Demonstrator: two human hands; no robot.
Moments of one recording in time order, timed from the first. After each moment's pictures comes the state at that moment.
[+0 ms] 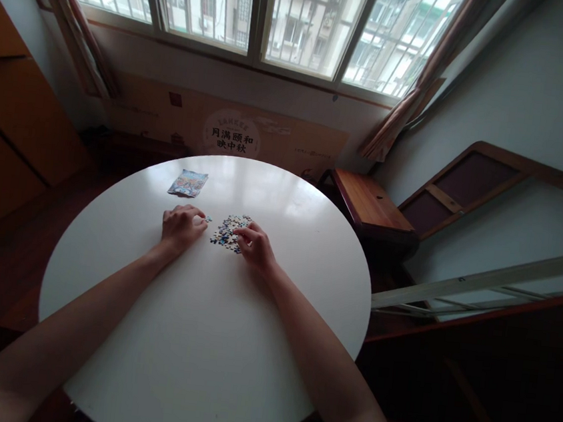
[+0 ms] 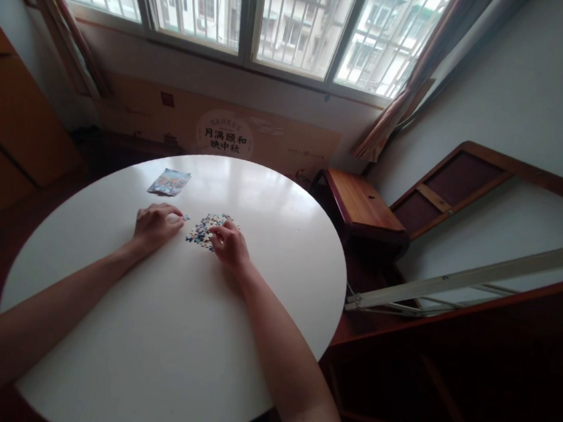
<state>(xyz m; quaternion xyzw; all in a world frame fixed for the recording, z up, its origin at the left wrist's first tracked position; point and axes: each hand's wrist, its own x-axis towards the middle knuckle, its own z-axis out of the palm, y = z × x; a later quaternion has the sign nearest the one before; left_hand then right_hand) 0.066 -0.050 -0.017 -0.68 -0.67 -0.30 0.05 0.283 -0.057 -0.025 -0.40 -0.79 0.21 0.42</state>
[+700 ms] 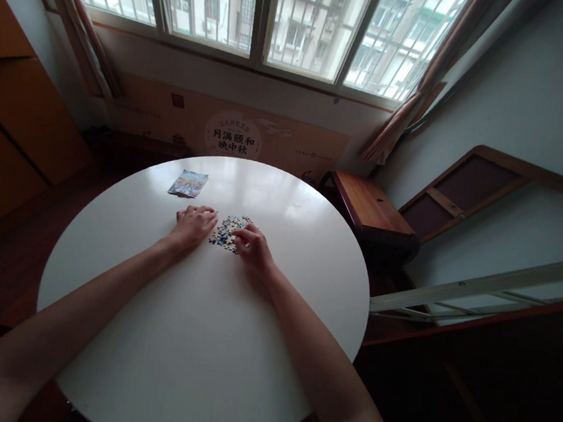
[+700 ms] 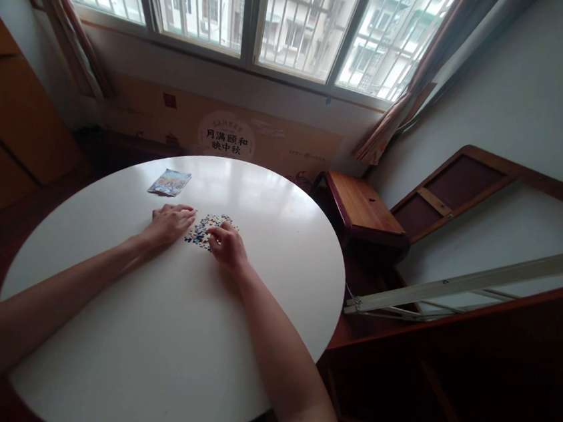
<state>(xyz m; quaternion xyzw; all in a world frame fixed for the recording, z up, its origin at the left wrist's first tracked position) 0.076 -0.034 -0.020 -0.75 -0.64 -0.18 0.00 0.281 -0.053 -0.028 -0.39 -0.80 0.21 0.41</state>
